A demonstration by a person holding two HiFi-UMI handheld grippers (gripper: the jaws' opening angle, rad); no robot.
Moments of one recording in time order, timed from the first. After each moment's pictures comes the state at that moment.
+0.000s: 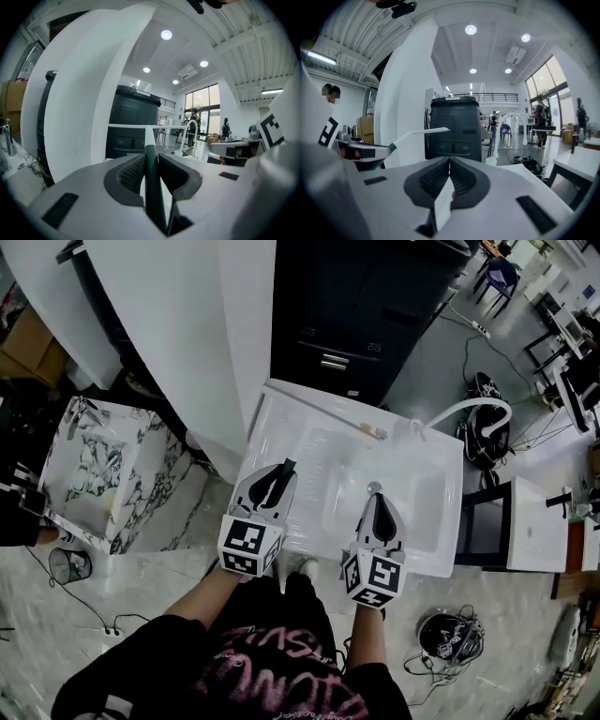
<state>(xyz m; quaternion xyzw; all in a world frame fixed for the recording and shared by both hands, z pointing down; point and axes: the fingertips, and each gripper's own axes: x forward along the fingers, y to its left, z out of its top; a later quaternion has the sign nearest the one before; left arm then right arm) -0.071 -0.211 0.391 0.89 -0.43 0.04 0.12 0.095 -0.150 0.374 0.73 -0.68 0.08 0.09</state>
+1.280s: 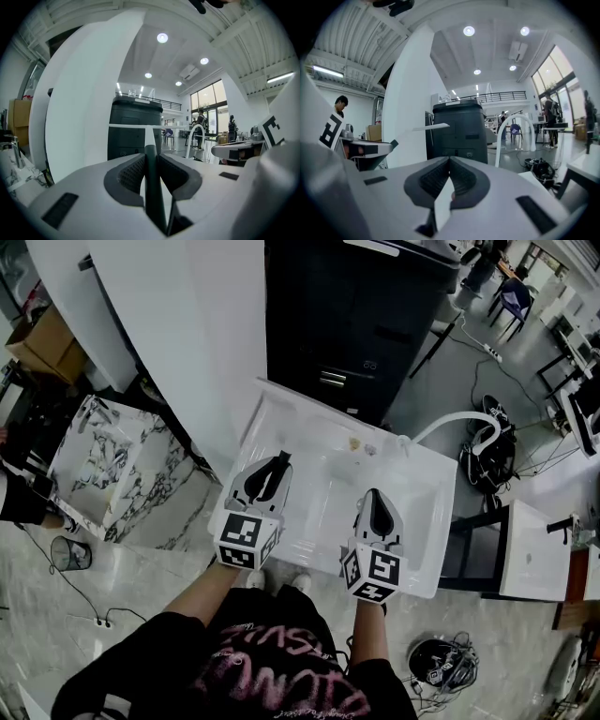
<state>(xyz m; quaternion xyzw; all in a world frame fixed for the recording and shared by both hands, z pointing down) -0.030 -0.219 0.346 0.87 -0.49 0.04 0.08 0.145 -0.170 0.348 0.68 -0.72 0.07 0.06</state>
